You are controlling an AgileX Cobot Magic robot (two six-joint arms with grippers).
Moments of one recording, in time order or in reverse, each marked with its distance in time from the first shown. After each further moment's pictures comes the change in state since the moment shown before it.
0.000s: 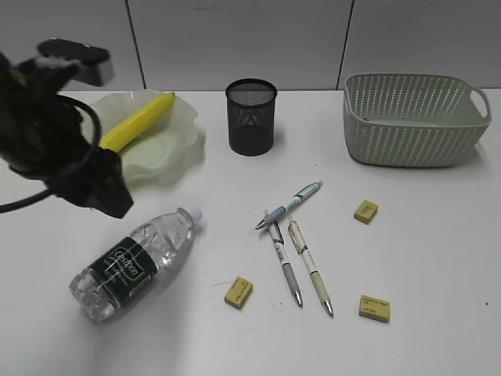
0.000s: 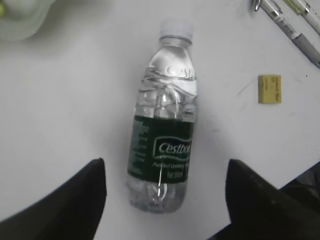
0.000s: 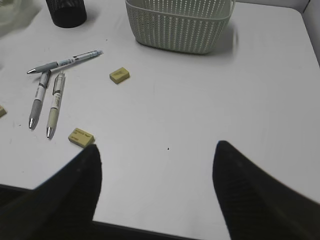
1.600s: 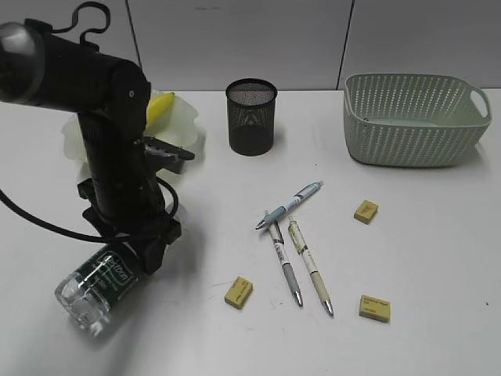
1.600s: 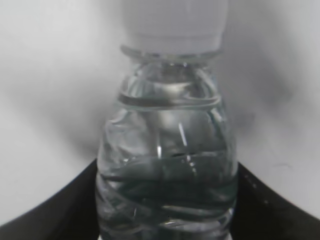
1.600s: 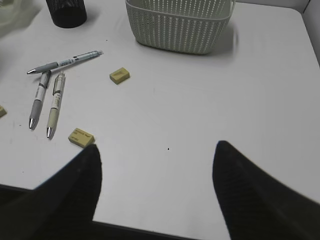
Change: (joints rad) left arm -0.084 0.560 -0.282 0.145 0.159 -0.135; right arm 0.000 0.000 0.000 0.000 -0.001 0.000
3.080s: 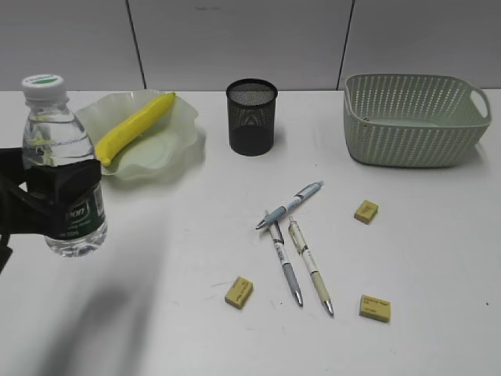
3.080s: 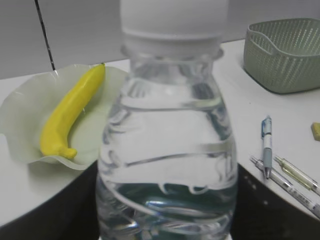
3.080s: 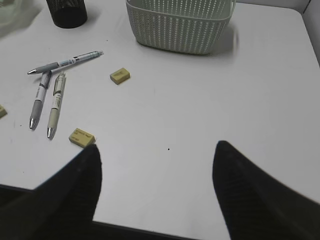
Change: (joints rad) left arm -0.003 -0.910 1.032 -0.151 -1.499 -0.004; right arm 0.000 0.000 0.000 0.000 -0.001 0.000
